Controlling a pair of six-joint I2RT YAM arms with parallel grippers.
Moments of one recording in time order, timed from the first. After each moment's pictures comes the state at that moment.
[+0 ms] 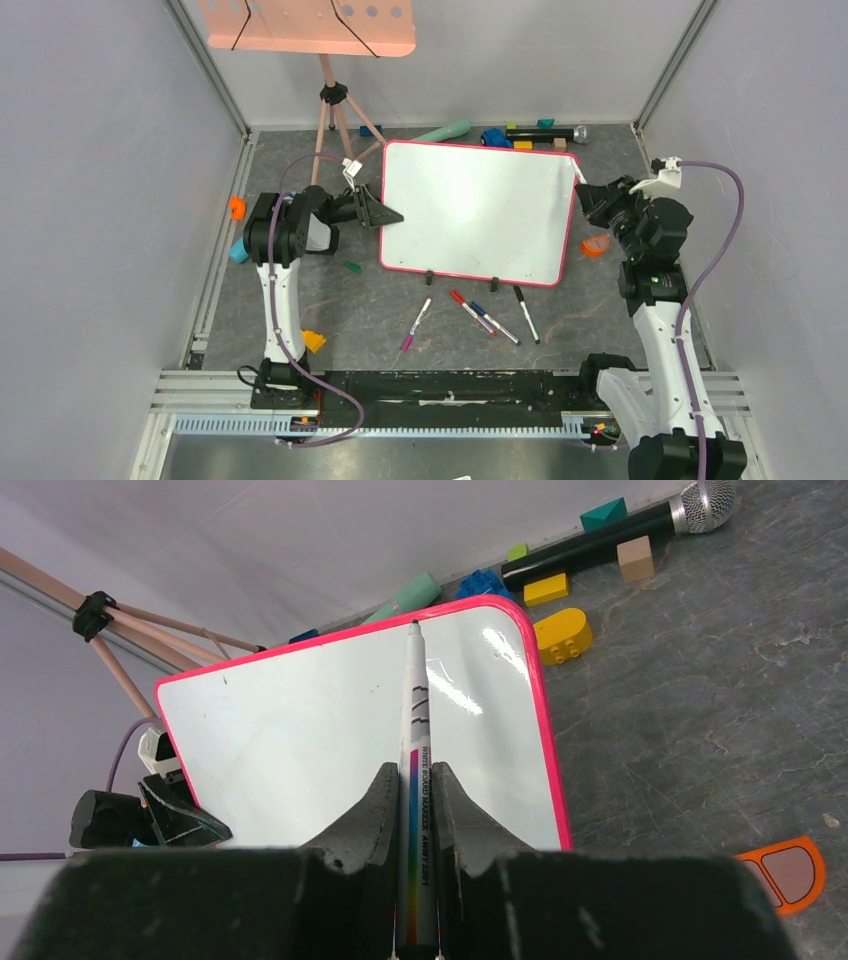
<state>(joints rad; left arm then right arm) -0.07 2.33 1.03 1.51 1.31 -1.06 -0.11 0.82 0.72 0.00 -0.29 0.51</state>
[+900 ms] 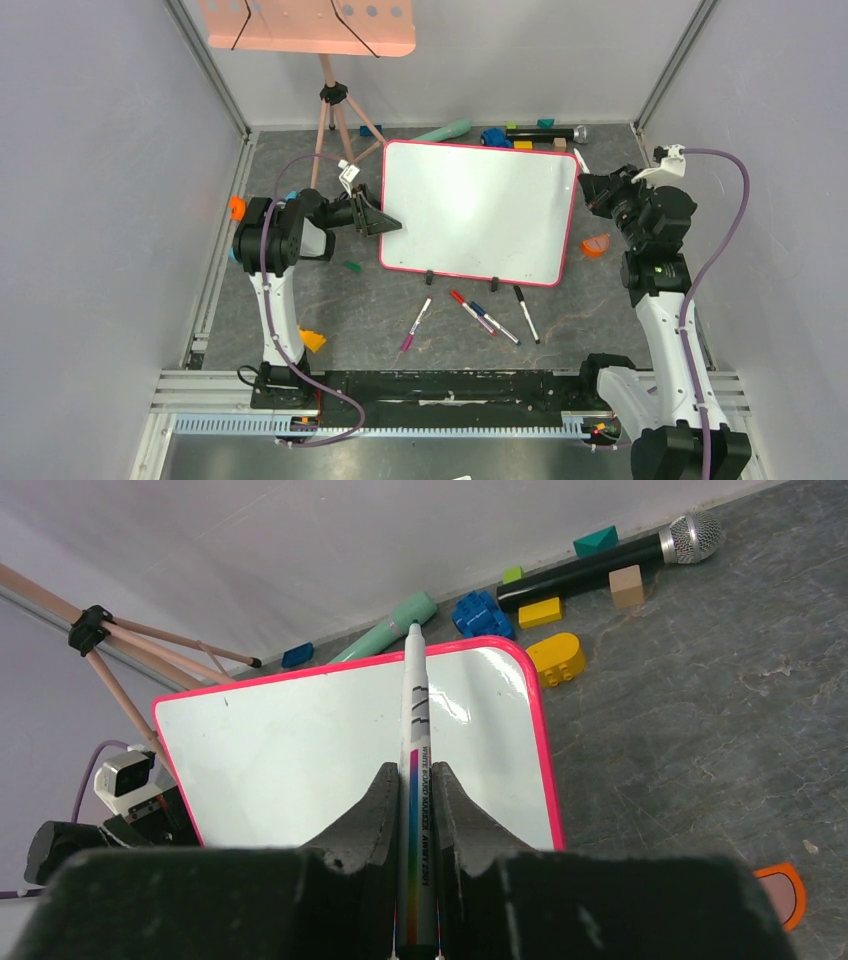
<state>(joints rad) -0.07 2.19 0.89 1.51 1.32 -0.94 -0.10 0.87 0.80 -0.02 -0.26 0.48</state>
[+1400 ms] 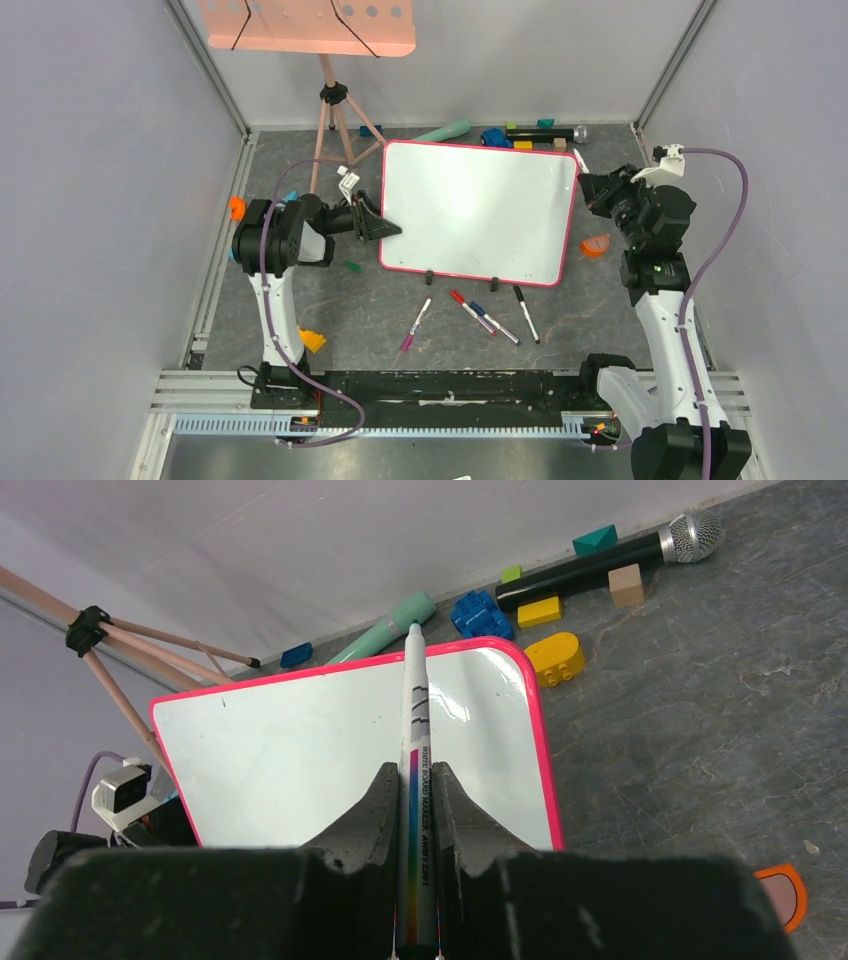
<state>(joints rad) -0.07 2.19 0.85 1.50 1.31 -0.83 -0.10 0.88 0.80 -0.01 -0.26 0.49</state>
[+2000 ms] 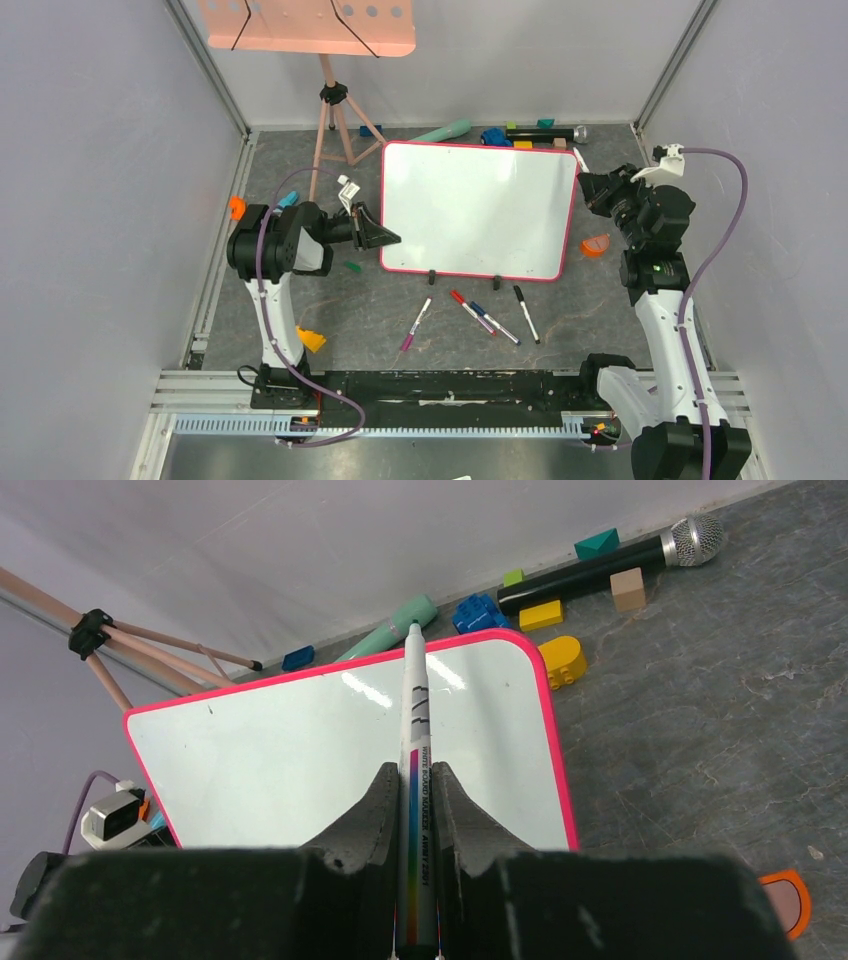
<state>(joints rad) -0.07 2.12 0.72 1.50 1.34 -0.77 -0.10 0.89 0.79 0.01 -0.26 0.49</state>
